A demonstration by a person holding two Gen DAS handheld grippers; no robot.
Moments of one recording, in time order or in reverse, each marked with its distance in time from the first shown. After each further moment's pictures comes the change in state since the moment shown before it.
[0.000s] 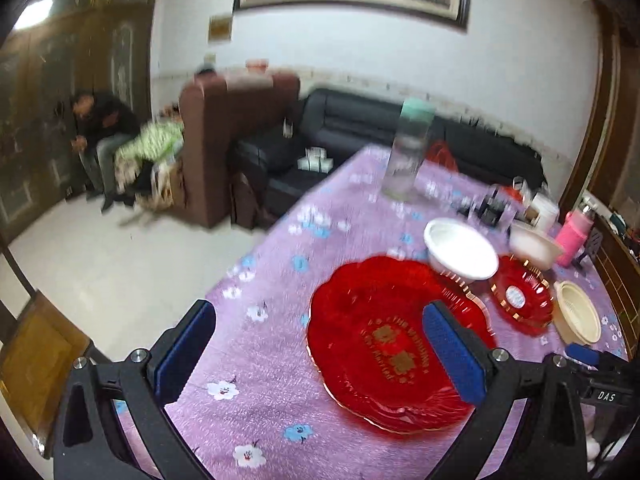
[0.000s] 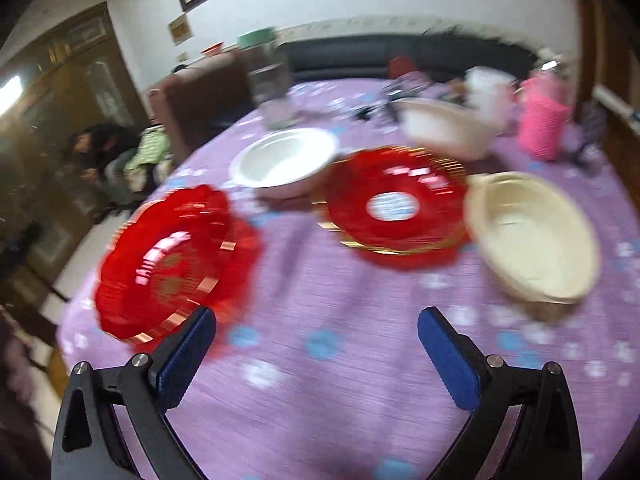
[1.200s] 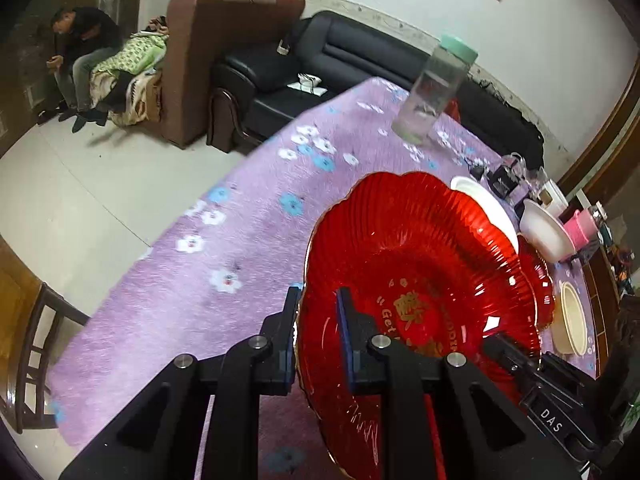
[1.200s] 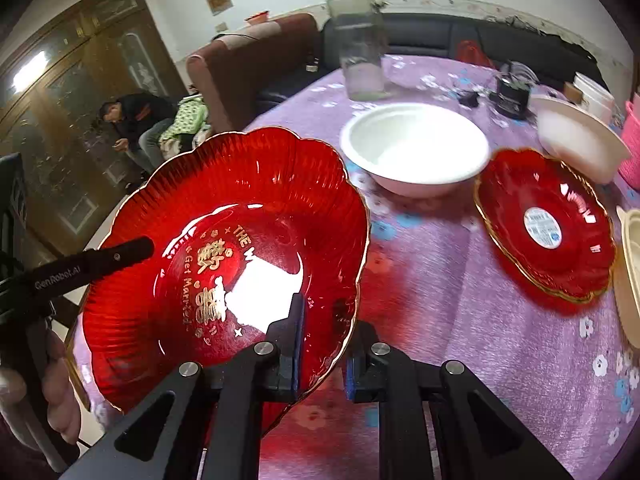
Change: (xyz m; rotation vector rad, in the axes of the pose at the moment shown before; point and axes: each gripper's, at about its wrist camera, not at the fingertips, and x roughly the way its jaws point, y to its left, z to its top) left arm 0.073 0.029 0.000 -0.140 0.242 -0.095; right arm 0.068 0.086 0.017 -0.092 0.081 0.083
